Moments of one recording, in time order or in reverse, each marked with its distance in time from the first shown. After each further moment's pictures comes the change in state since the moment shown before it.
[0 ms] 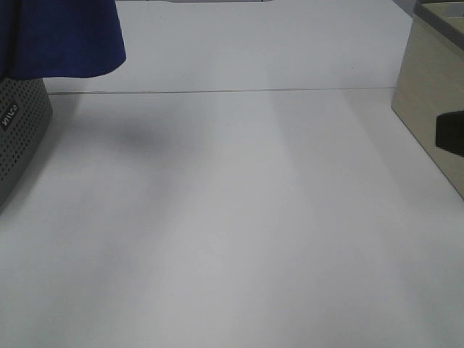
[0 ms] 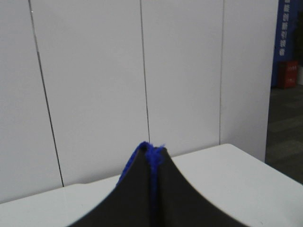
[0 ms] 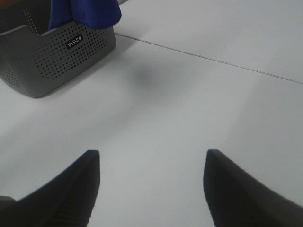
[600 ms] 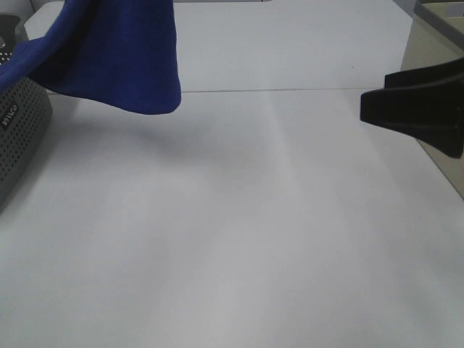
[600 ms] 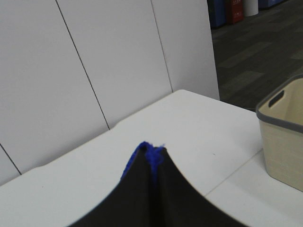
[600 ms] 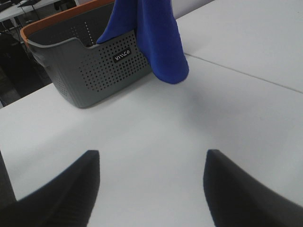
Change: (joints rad) left arm -0.204 0.061 0.000 -0.267 0.125 0.423; right arm 0.000 0.425 0.000 0.431 0.111 -0.602
